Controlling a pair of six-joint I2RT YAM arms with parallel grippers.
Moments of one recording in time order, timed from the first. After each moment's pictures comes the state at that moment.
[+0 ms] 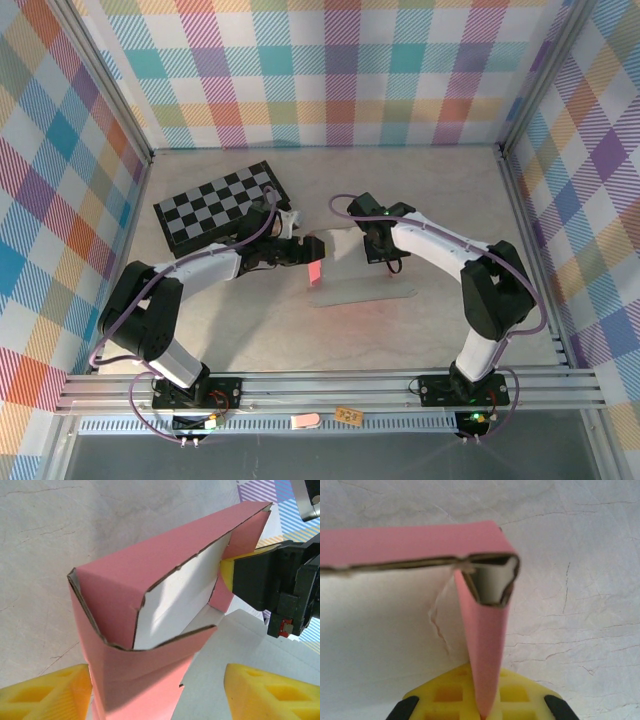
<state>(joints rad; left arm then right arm) -0.47 1.58 0.88 -0.04 0.64 -0.57 0.63 1.74 1.28 -0.92 0.37 0.50</state>
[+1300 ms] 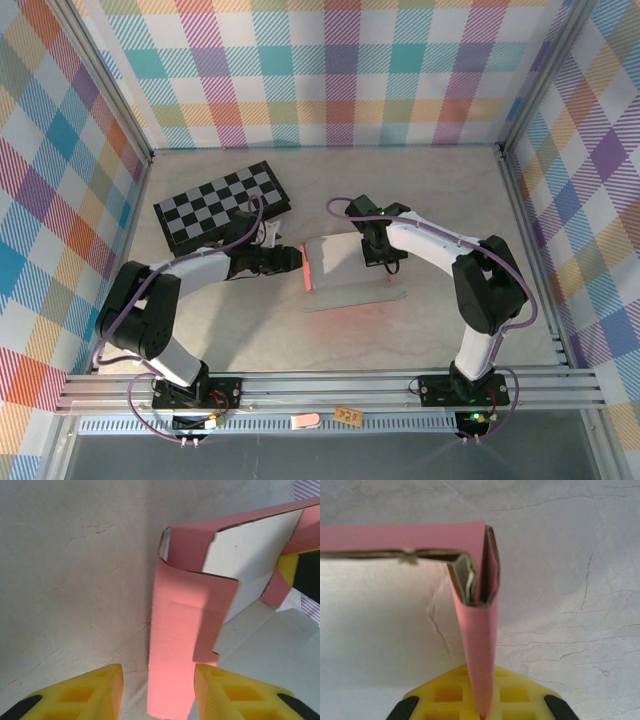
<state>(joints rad) -0.36 1.60 0.79 -0.10 0.63 -0.47 0.63 1.79 1.29 -0.92 0.34 0.49</state>
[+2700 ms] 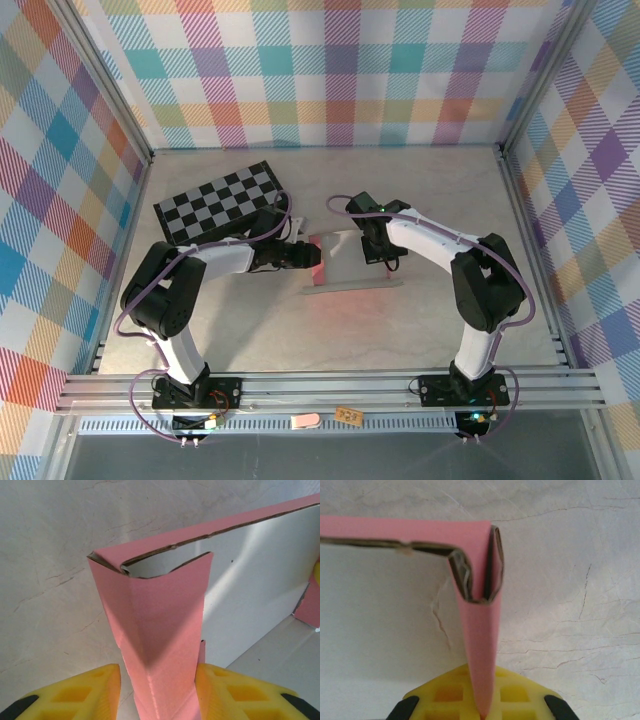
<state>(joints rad) -0.49 1.75 0.93 -0.07 0.48 -0.45 0.62 1.80 1.32 -0.92 0.33 0.46</state>
